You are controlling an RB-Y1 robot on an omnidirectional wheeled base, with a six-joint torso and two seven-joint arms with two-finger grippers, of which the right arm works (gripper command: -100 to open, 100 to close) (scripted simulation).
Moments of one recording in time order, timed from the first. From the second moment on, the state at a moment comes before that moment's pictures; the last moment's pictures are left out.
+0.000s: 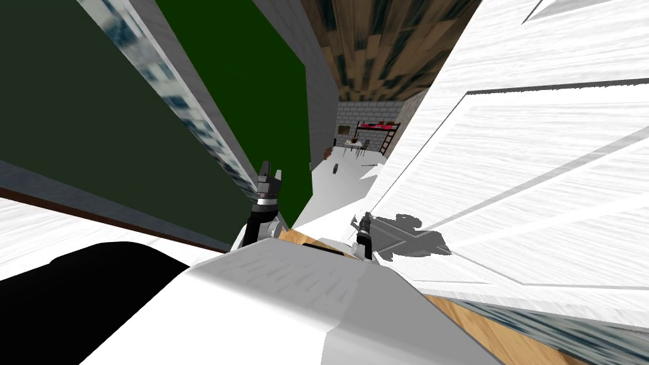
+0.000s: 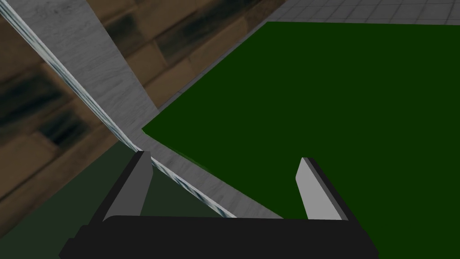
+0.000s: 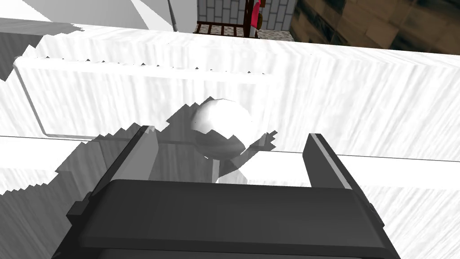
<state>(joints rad) -0.12 -0.03 -0.11 -0.66 -0.27 -0.82 0.20</state>
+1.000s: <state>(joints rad) -0.11 -0.03 -0.12 -0.67 -0.28 -0.81 0.21</state>
